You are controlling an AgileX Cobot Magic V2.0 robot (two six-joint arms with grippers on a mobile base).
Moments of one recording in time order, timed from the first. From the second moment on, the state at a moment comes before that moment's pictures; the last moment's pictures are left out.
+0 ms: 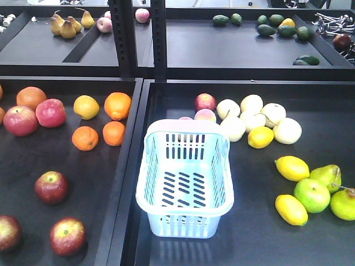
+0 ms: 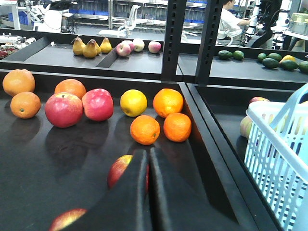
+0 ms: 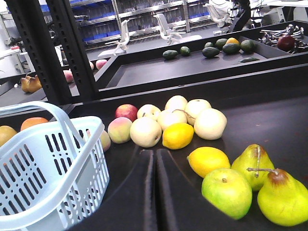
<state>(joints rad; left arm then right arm) -0.04 -0.01 0.03 0.05 0.18 -0.16 0.04 -0.01 0.03 -0.09 0.14 0.26</state>
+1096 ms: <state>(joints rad) -0.04 -0.01 0.03 0.05 0.18 -0.16 0.04 -0.01 0.03 -0.09 0.14 0.26</state>
